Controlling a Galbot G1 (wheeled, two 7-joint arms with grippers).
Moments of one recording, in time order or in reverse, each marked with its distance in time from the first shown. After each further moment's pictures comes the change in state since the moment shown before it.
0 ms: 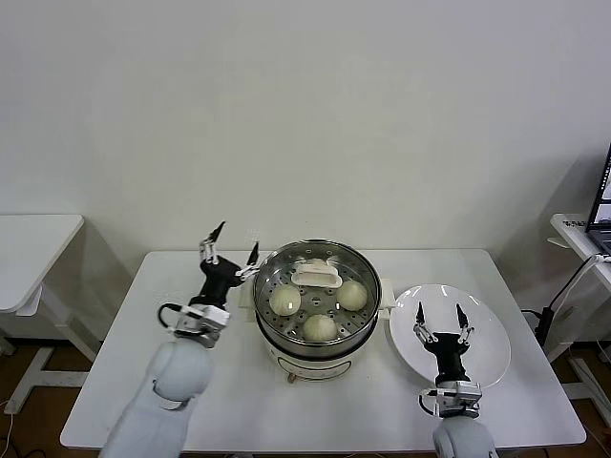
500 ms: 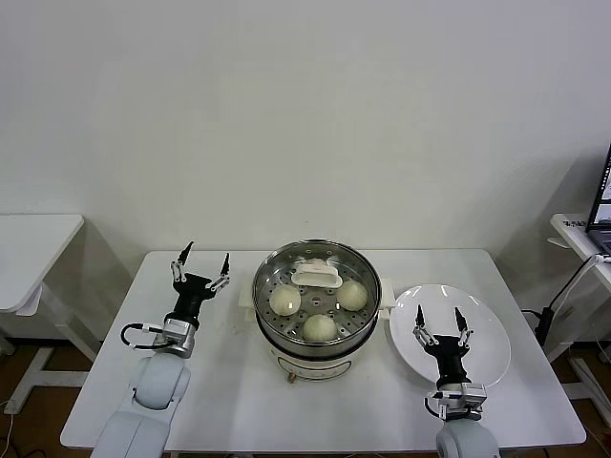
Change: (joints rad) left arm 0.037 0.002 -0.101 0.176 -0.245 -0.225 -0.028; right arm -0.015 -0.015 0.003 0.017 0.074 -0.011 -0.034
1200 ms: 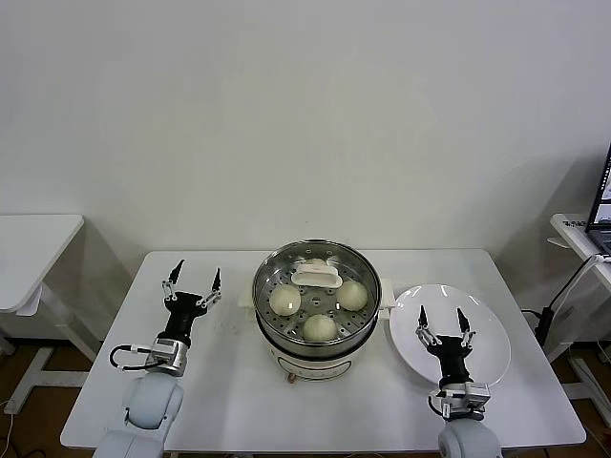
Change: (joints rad) left arm 0.070 -0.007 -0.036 0.028 -0.073 -0.076 0.008; right arm -0.001 0.002 0.012 -0.002 0.022 -0.013 -0.008
